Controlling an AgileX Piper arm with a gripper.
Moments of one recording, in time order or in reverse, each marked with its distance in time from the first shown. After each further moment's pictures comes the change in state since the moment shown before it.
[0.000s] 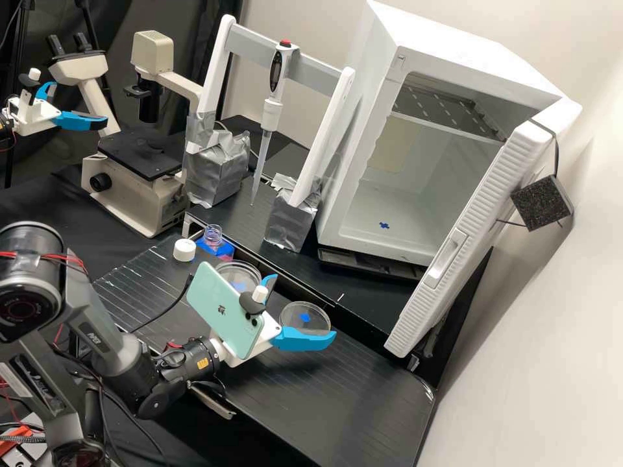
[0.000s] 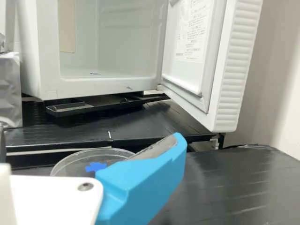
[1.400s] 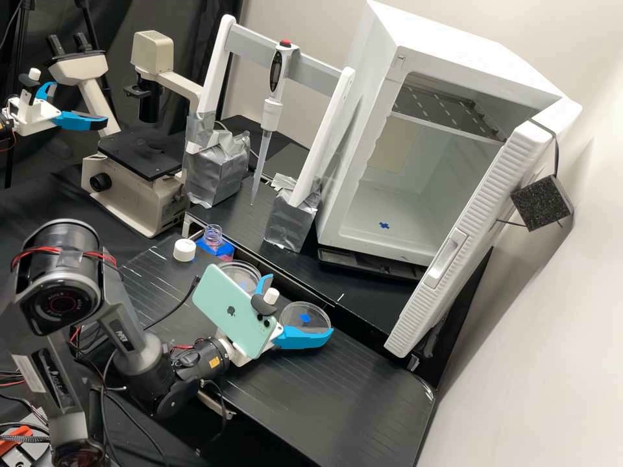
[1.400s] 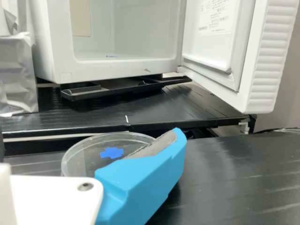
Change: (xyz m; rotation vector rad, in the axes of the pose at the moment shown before) arm 0.016 -0.010 0.009 0.042 0.008 -0.116
